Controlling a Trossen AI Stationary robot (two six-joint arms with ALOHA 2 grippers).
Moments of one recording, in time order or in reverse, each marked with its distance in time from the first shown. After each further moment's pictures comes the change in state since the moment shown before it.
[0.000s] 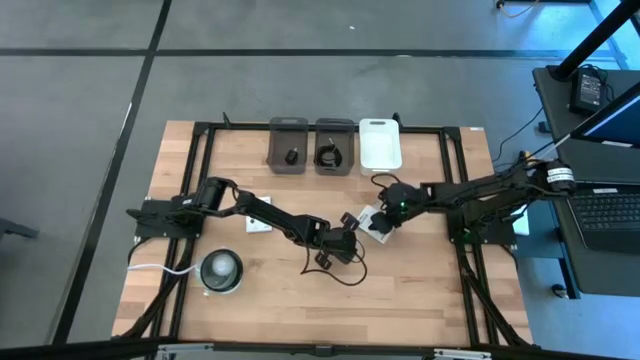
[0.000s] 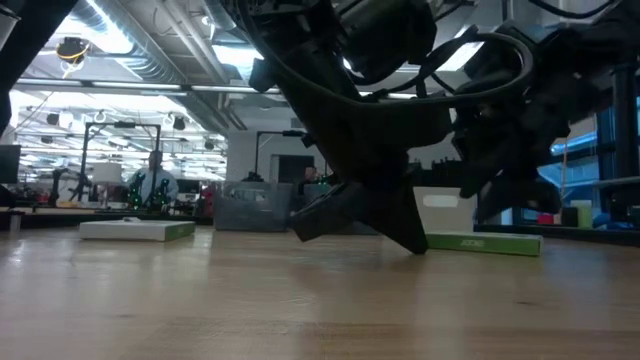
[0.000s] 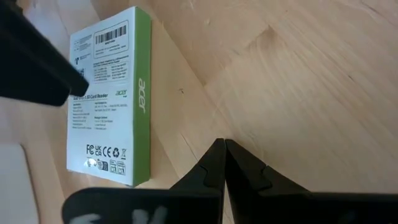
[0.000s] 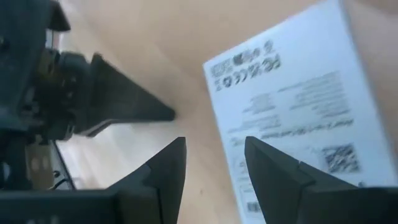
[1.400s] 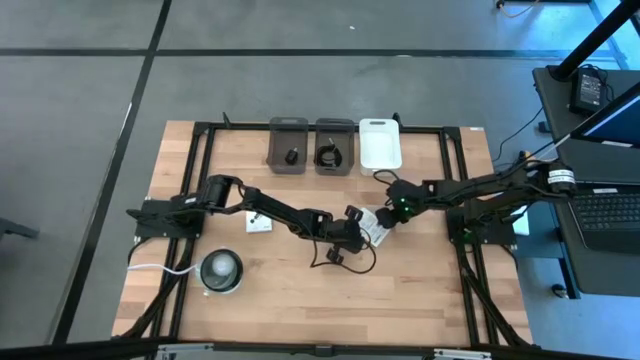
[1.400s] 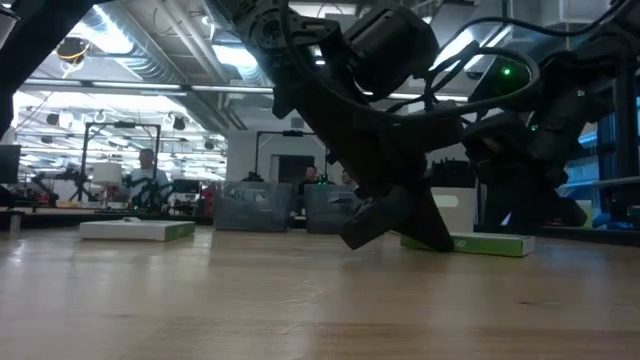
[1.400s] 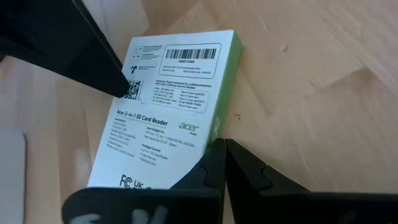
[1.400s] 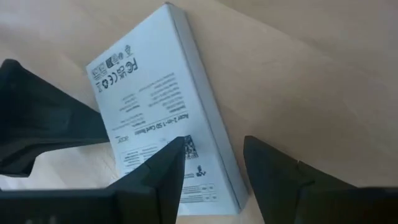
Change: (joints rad) left arm 0.061 0.045 0.005 0.160 0.044 -0.104; right arm -0.079 -0.003 -0.048 -0.117 0.034 -0.016
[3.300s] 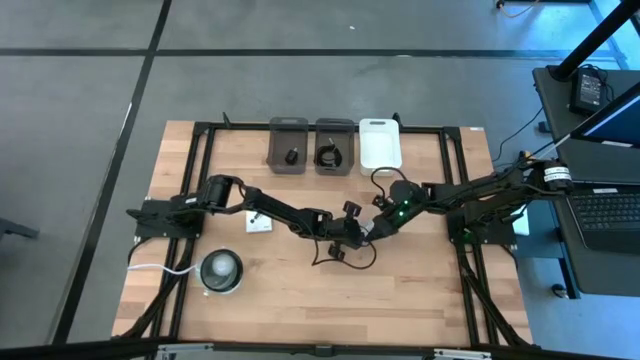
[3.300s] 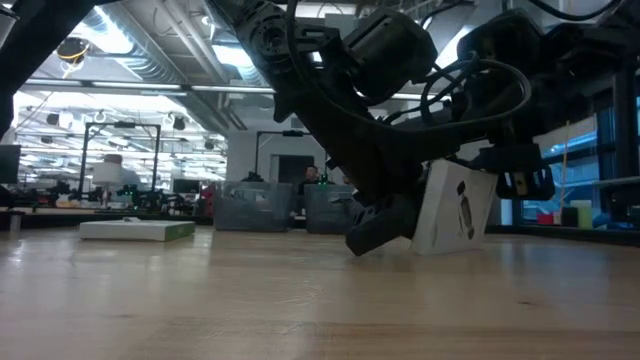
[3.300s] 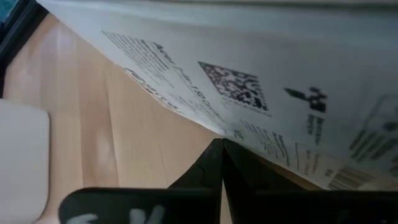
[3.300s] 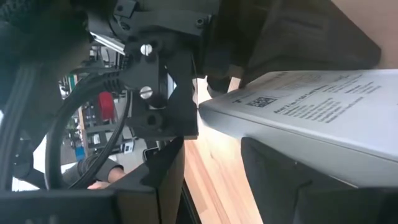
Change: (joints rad) left arm -0.002 0.004 -0.005 0.036 -0.086 -0.018; right arm 0.070 0.056 0.025 0.408 -0.336 0.122
